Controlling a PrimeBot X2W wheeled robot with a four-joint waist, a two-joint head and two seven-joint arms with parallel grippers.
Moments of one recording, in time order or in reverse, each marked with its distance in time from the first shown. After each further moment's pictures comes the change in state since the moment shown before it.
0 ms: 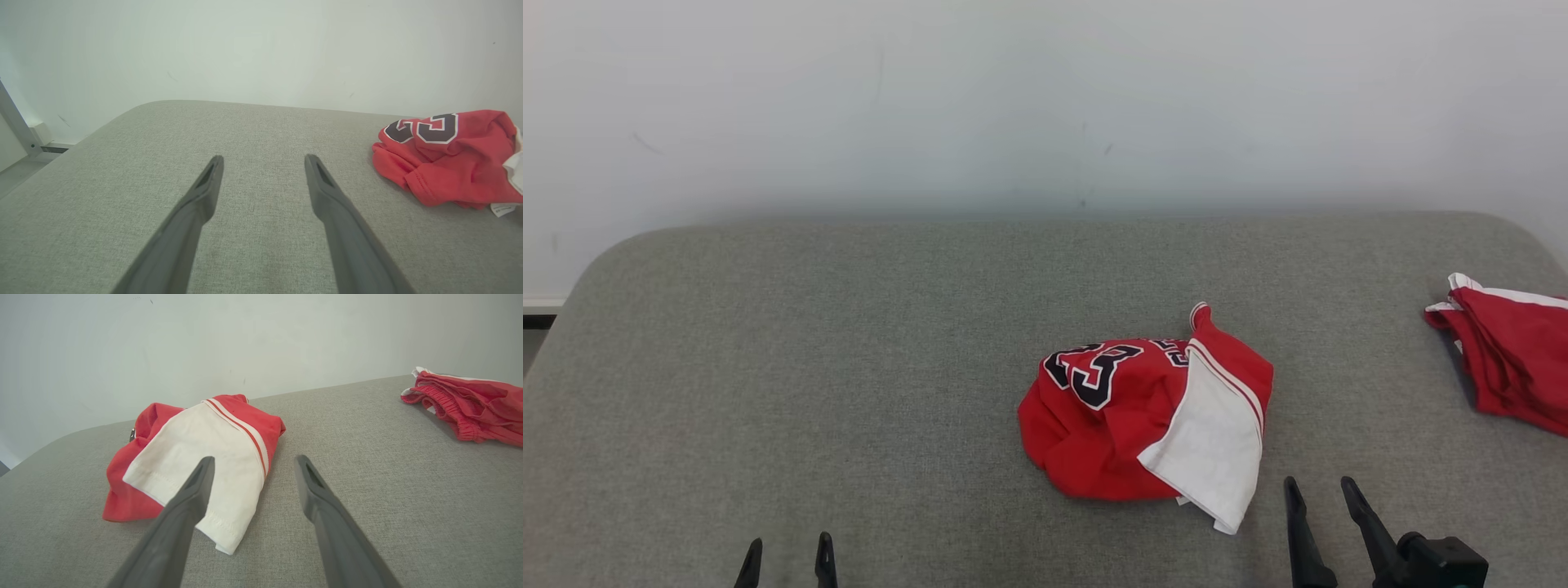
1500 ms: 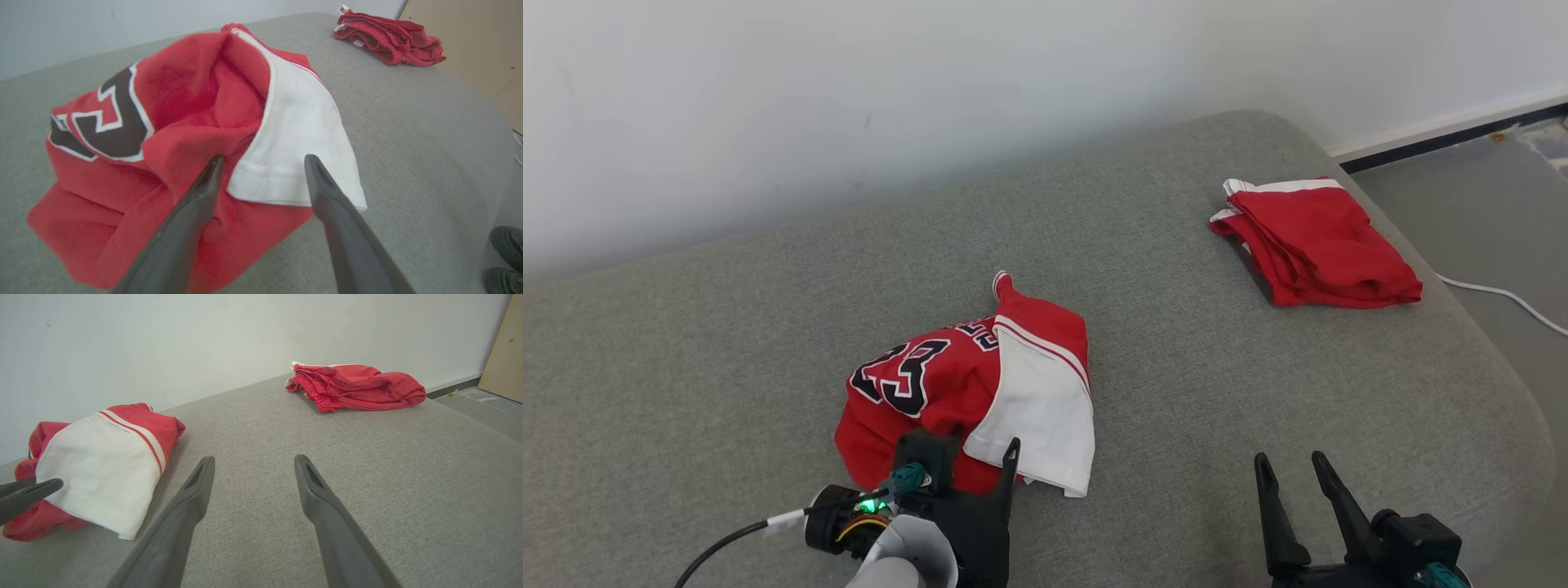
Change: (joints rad) left arm -0.542 0.003 -0.481 0.465 -0.198 0.012 0.268; right arm -0.059 0.001 0.049 0.028 0.012 0.000 -0.022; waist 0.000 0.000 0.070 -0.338
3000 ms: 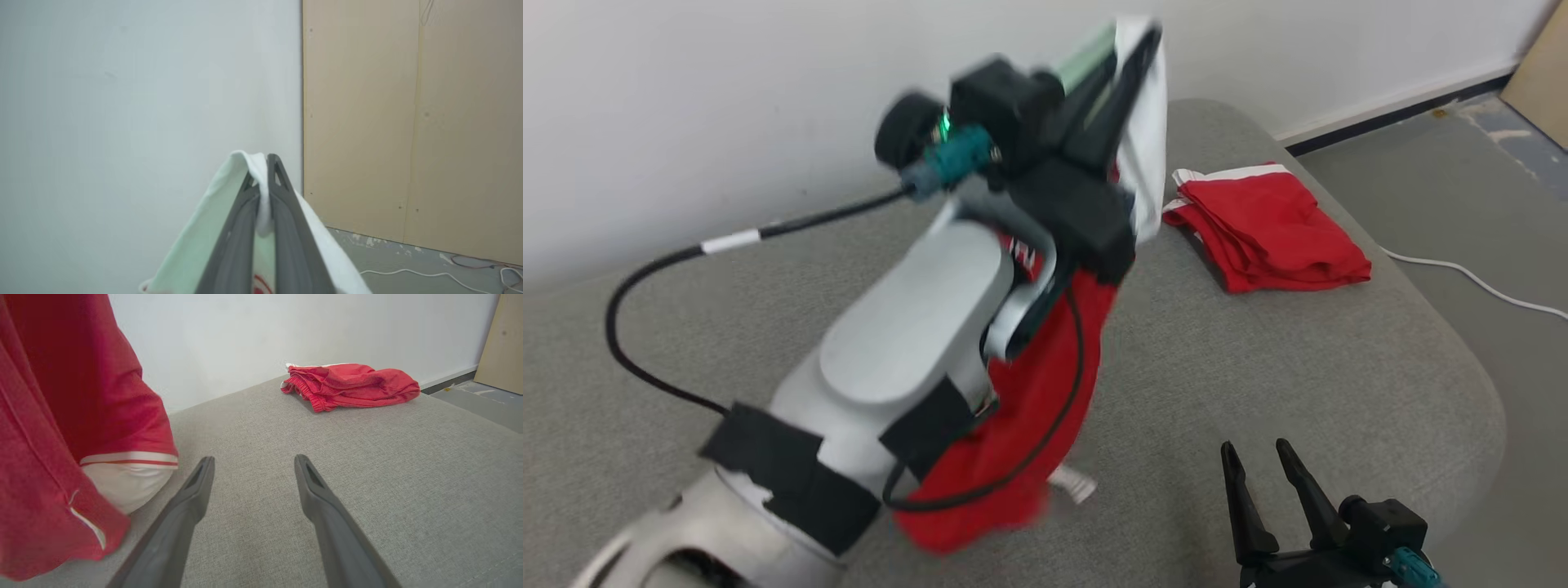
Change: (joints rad) left arm -0.706 -0.012 -0.275 -0.037 -0.330 0.027 -0.188; right arm -0.069 0.000 0.075 0.079 0.045 0.000 -0.037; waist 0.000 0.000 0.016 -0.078
